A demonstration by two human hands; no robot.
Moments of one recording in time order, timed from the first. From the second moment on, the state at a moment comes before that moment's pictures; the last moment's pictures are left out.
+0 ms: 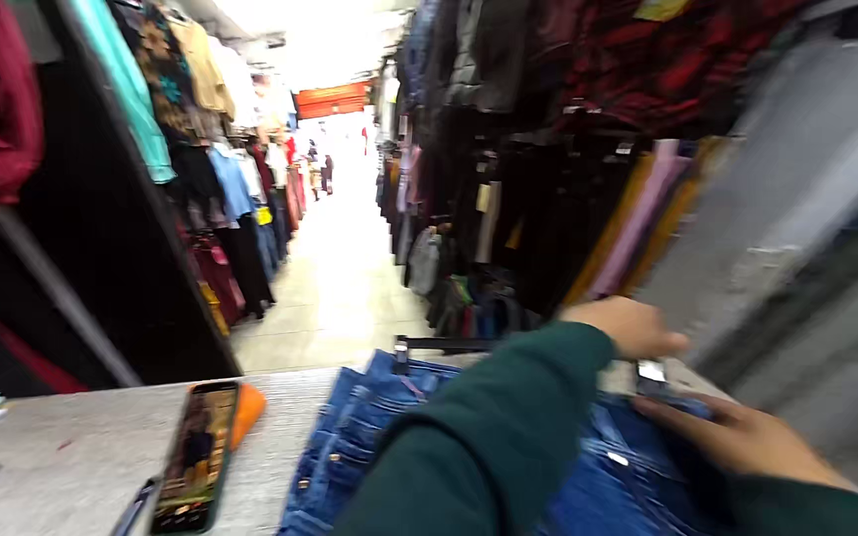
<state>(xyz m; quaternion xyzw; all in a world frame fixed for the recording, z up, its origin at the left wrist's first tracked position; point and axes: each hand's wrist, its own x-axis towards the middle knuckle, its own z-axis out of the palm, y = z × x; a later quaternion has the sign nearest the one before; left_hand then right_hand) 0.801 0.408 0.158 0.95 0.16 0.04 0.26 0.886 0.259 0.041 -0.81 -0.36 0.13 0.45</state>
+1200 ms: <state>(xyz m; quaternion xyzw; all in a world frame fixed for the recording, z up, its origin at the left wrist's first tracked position) 0.786 0.404 0.138 0.99 0.04 0.05 0.13 0.864 0.253 0.081 -0.77 -0.30 0.08 0.56</state>
